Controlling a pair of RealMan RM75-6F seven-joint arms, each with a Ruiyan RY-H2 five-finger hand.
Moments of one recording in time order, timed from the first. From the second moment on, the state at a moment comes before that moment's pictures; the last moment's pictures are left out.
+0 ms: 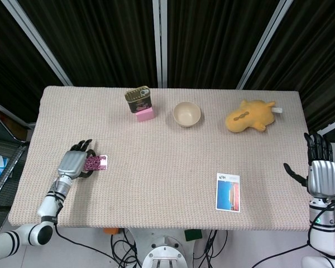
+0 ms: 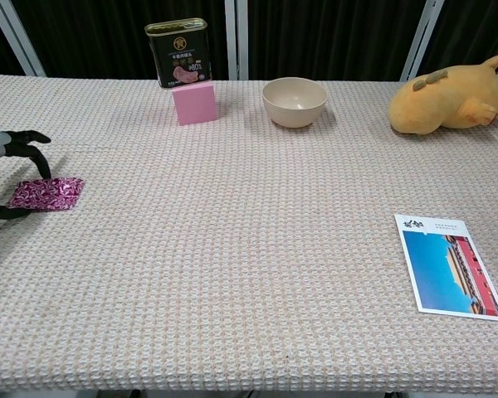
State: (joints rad) left arm -0.50 -1.47 -0.09 -1.38 1.11 0.97 0.27; right arm 0.17 -1.42 0.20 -1.25 -1.47 1.60 0.18
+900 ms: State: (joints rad) left arm -0.44 -1.38 -0.08 -1.51 1.24 1.16 0.19; right arm 0.15 -1.39 0.18 -1.27 -1.49 1.62 0.17
